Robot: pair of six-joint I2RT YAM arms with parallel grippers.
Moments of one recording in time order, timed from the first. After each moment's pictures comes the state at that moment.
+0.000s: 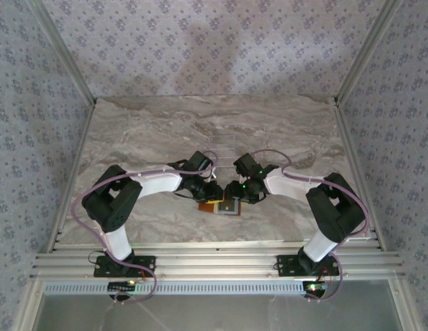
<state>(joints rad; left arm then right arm) -0.76 1.78 0.99 -0.33 0.52 -0.74 0.65 1.62 0.86 -0.45 -0.23 0.69</state>
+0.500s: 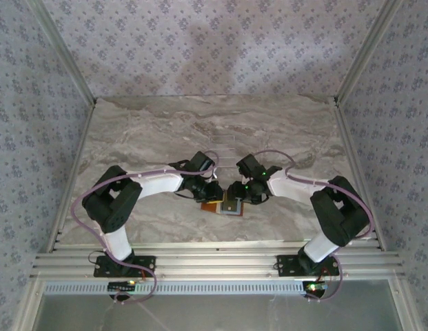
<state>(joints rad) -0.77 1.77 1.00 -0.34 0.49 -0.75 0.64 1.58 0.83 -0.44 -0.23 0.70</state>
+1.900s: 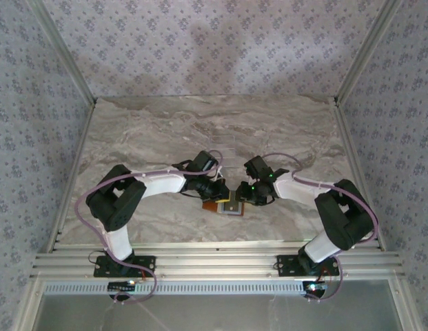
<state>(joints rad) -0.79 1.80 1.01 -0.21 0.59 -0.84 0.59 1.54 0.76 -0.41 -0.25 0.73</state>
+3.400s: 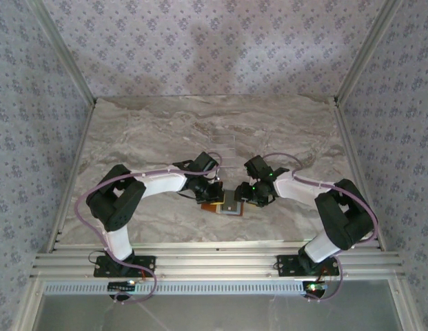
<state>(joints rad) -0.80 1.80 1.04 -0.37 0.48 -0.77 0.58 1.54 0.77 -0.46 -0.24 0.72</state>
